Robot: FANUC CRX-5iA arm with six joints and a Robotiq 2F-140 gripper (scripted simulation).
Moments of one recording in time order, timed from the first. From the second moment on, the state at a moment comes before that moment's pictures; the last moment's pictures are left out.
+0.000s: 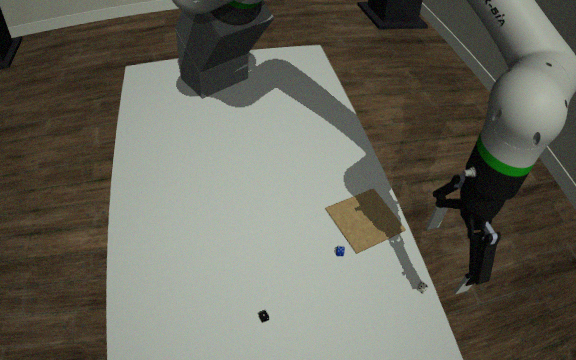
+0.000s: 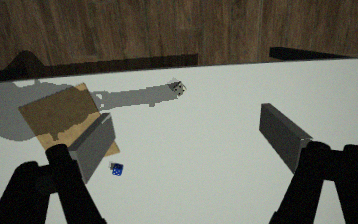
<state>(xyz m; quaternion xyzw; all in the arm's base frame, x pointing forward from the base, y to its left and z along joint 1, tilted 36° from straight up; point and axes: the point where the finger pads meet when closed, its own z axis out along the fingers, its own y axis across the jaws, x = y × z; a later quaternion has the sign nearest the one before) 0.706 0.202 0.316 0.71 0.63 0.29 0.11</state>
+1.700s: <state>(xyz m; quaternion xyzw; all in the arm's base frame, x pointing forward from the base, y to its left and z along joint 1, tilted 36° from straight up) 0.701 0.202 0.308 0.49 0.81 0.24 0.19</state>
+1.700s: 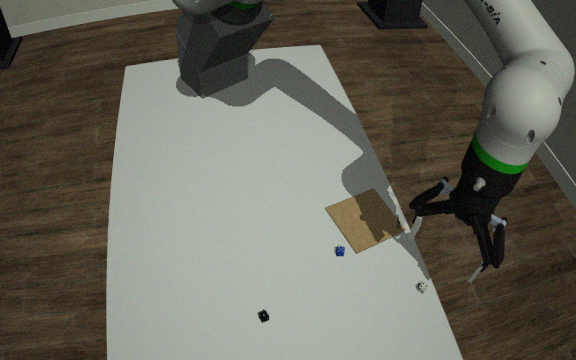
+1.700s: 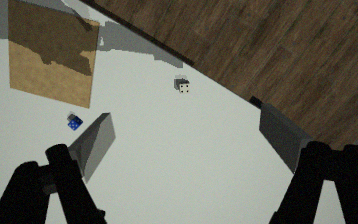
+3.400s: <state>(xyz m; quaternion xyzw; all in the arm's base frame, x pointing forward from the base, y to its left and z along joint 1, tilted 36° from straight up) 0.708 0.204 0.300 0.89 0.34 0.31 0.00</state>
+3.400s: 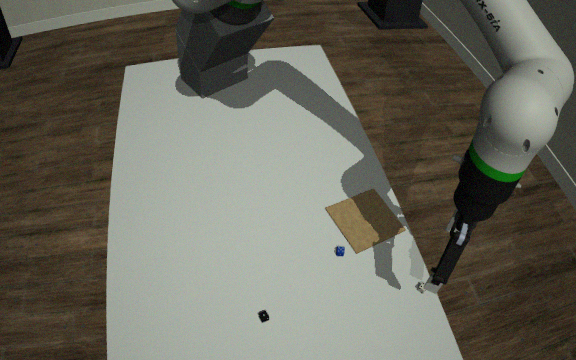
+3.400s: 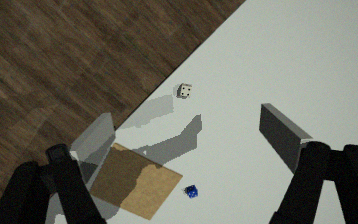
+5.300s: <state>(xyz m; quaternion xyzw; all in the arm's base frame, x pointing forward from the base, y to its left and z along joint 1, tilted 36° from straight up) 0.719 0.208 0.290 0.83 -0.46 0.19 -0.24</state>
